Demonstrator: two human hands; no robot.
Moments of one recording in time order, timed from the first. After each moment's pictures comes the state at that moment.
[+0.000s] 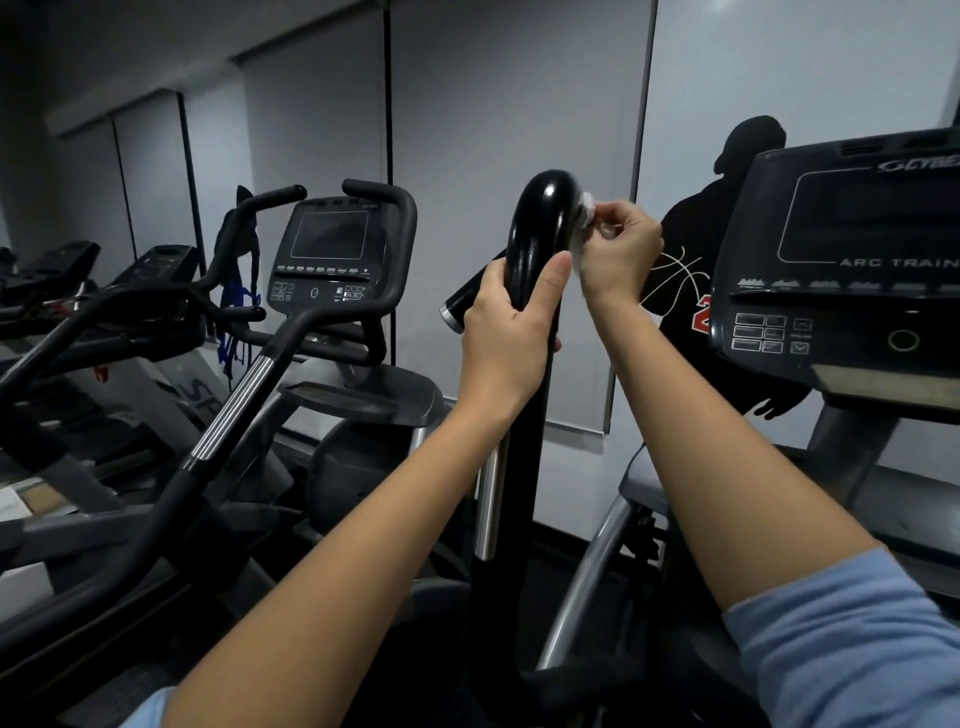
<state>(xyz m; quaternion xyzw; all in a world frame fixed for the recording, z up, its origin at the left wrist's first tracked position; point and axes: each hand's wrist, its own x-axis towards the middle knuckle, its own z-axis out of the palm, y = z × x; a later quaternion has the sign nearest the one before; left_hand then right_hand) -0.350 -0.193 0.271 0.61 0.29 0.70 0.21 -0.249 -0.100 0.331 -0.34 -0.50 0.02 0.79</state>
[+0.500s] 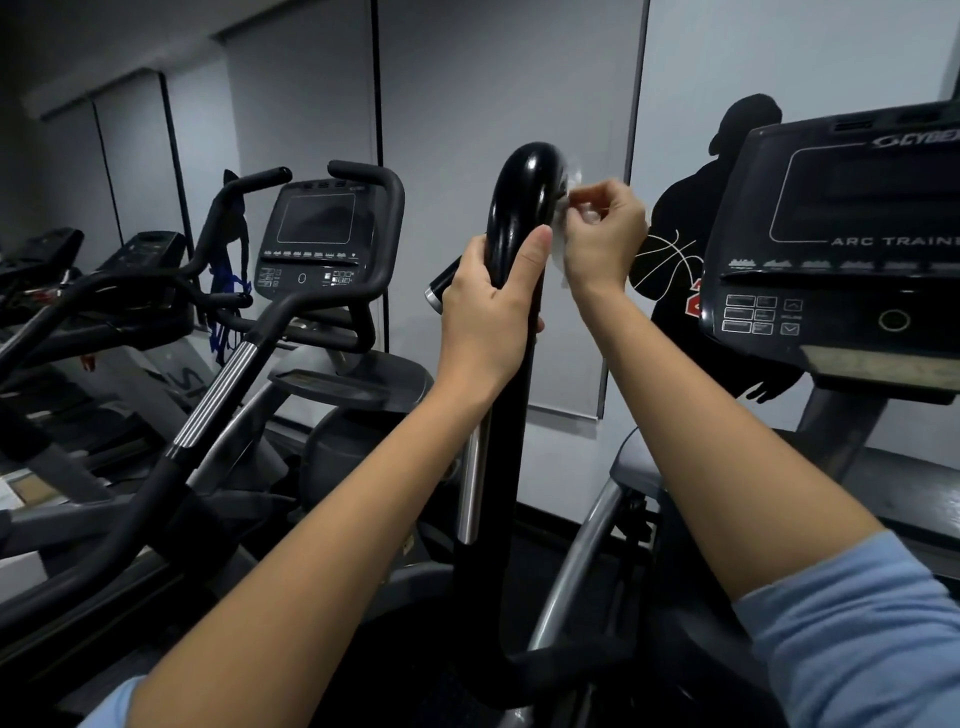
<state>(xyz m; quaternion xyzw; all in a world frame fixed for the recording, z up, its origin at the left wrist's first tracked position) -0.350 -0.196 0.272 0.62 0.30 0.69 0.20 -0.248 -0.095 0.324 -0.36 -0.52 0.01 0.78</state>
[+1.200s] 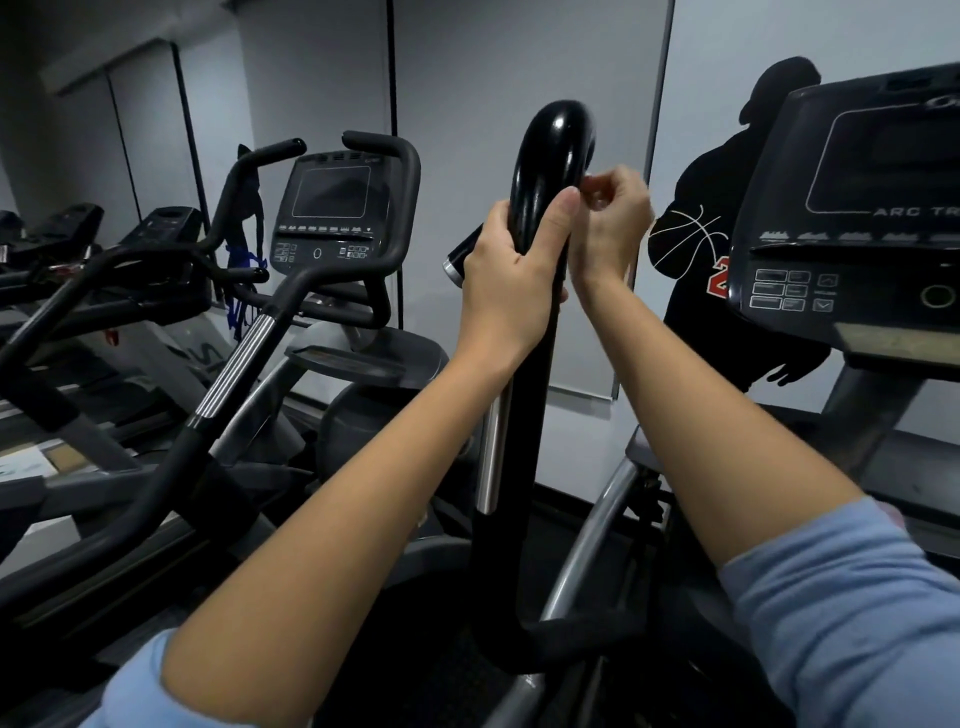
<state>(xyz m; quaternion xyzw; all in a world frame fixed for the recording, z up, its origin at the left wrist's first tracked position) -0.350 -0.195 0.273 0.62 0.30 0.70 0.20 -0.267 -0.099 0.309 -0.35 -0.51 0.02 0.79</state>
